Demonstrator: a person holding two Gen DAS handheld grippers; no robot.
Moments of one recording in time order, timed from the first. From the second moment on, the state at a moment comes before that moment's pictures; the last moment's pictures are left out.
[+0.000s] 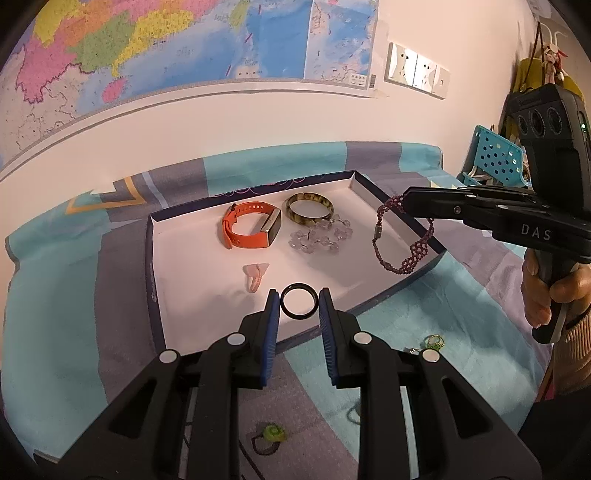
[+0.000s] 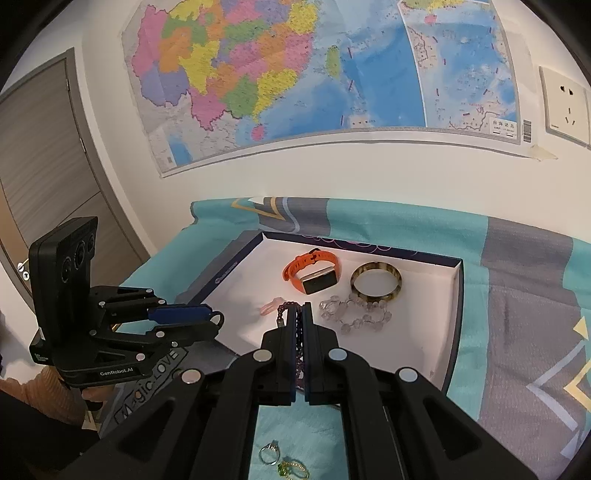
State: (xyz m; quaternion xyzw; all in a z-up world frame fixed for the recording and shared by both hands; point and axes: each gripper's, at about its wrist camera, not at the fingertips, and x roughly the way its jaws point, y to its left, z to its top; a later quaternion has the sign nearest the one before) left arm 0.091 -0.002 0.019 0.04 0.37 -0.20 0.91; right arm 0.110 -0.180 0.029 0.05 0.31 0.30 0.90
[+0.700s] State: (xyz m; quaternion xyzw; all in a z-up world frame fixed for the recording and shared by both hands) left arm 0.114 -0.007 0.007 0.04 0.39 -0.19 0.90; right arm 0.136 -0.174 0.012 0.06 0.34 0.29 0.89
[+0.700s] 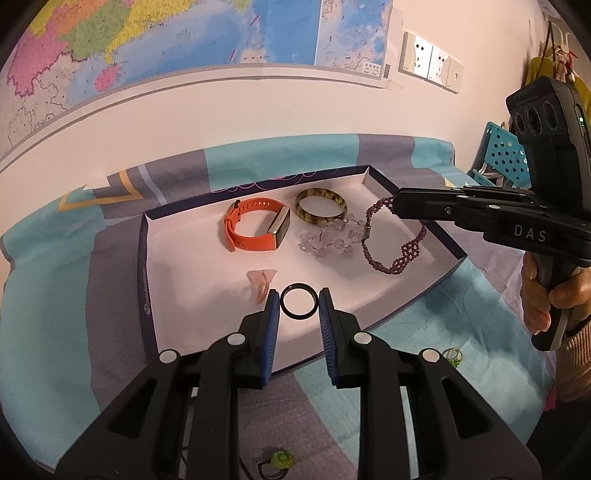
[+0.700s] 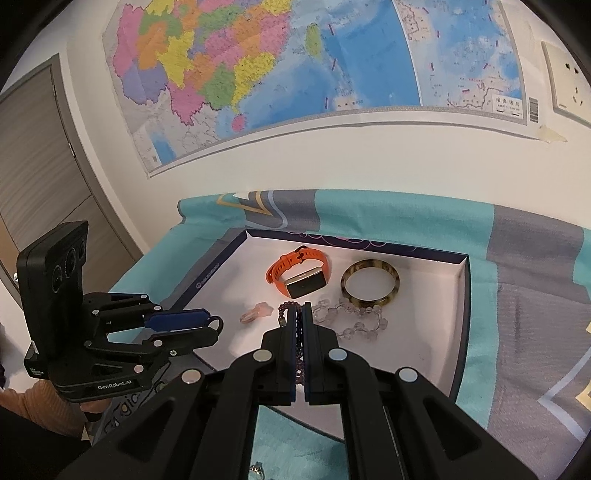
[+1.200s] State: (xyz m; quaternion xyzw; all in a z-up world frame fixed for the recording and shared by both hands) left arm 0.132 -0.010 -0.005 0.04 0.40 -0.18 0.90; right arm 0.156 -0.169 -0.001 0.06 0.36 0.29 0.89
